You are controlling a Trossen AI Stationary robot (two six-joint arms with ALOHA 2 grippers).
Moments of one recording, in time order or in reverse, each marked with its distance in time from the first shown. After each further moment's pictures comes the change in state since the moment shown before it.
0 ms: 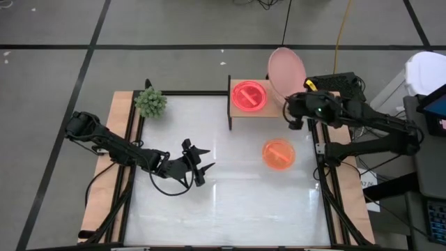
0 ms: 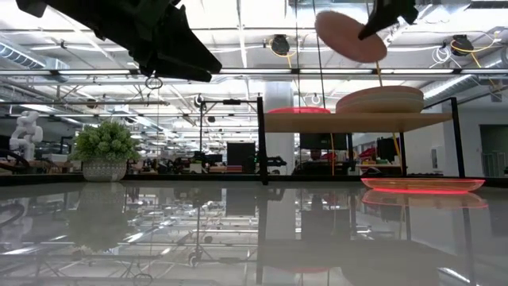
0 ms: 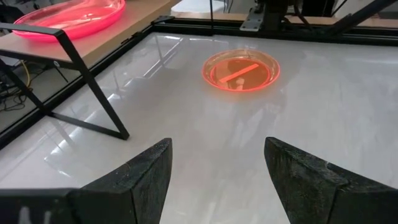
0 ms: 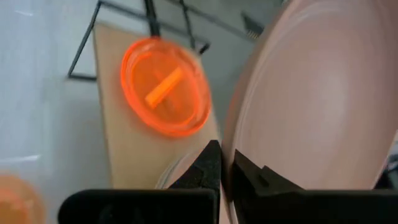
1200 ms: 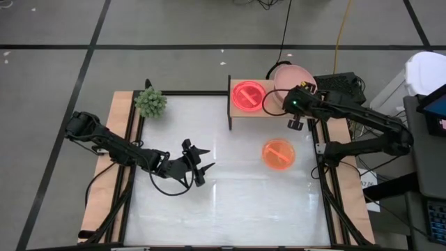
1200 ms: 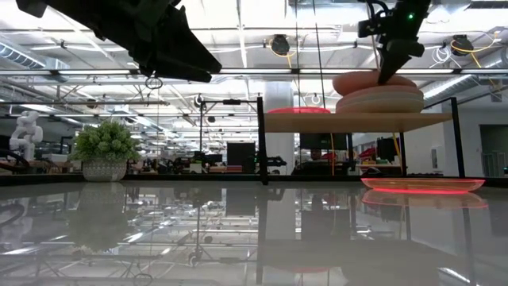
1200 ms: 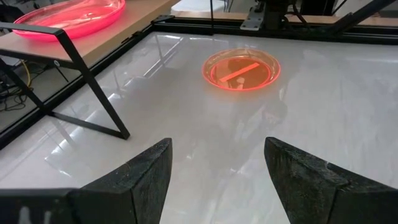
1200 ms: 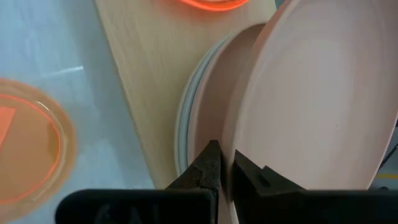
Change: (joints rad) left arm 0.000 0.000 0.000 -0.003 0.000 0.000; right arm -0.220 0.177 -0.003 -0.302 -0.096 0.202
